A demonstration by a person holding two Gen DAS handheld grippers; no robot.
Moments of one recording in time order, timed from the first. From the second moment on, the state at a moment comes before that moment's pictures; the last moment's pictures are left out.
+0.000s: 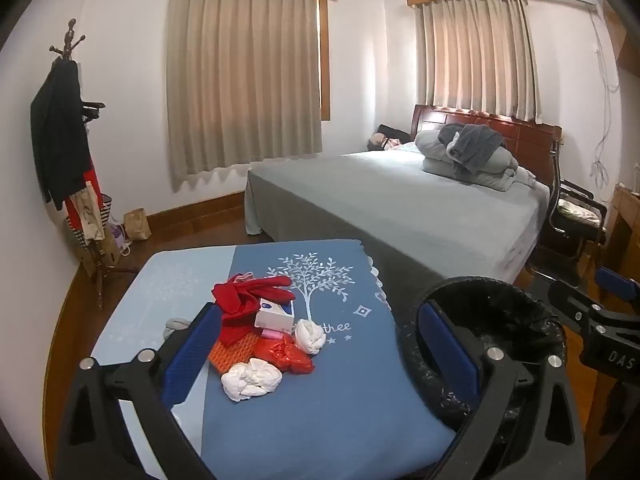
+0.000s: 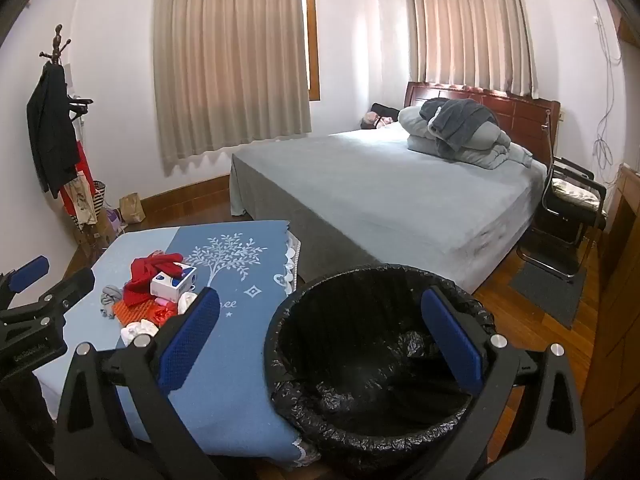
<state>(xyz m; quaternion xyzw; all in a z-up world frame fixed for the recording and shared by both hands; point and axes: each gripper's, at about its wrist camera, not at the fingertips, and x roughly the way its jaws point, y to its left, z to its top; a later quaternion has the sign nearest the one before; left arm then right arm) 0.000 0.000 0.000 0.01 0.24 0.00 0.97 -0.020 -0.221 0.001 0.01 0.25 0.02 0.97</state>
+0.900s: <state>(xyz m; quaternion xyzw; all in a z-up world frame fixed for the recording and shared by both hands) 0.000 0.000 0.000 0.01 0.24 0.00 0.97 -0.019 -0.222 -0.002 0.02 0.25 0.02 0.97</state>
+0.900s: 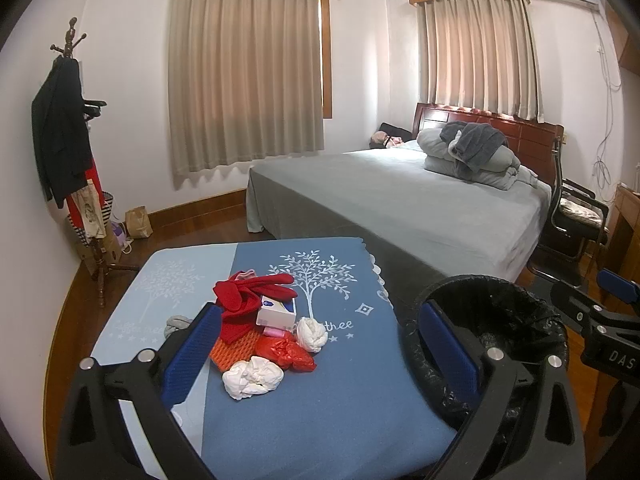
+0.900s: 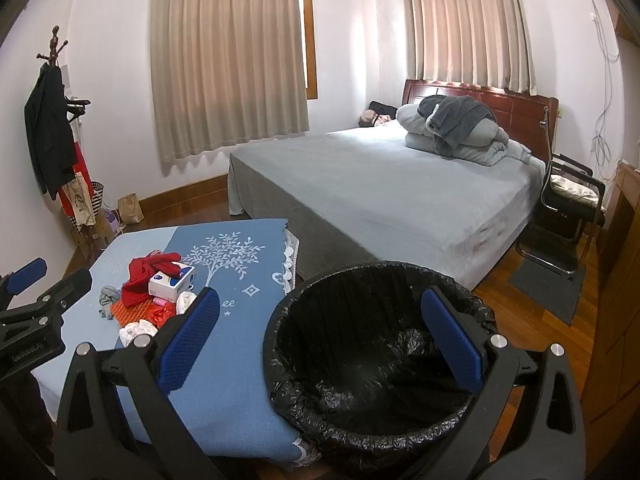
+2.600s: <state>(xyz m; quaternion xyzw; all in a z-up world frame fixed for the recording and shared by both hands) 0.000 -0.001 0.001 0.01 0.24 0.00 0.97 -0.017 -0.222 -0.005 0.02 0.26 0.02 0.97</state>
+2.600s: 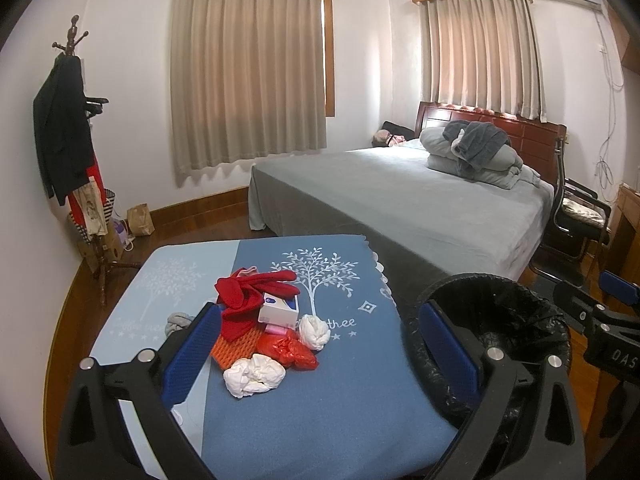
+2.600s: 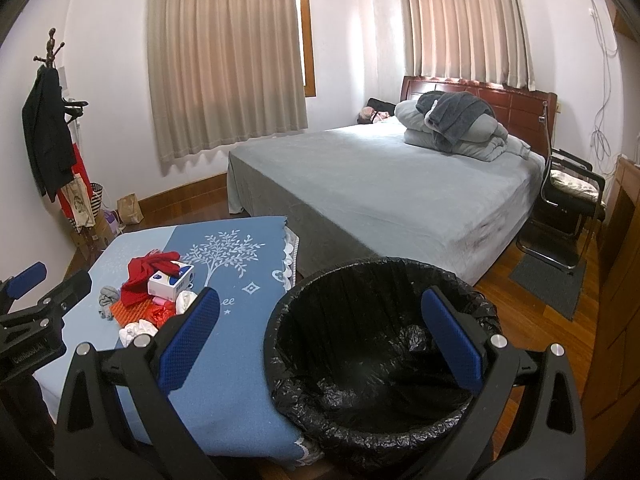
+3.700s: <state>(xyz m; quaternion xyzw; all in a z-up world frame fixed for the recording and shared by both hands) 0.029 0.085 -0.060 -0.01 0.26 0.06 0.96 0.054 -0.149 -0.059 0.00 0.28 0.10 0.96</state>
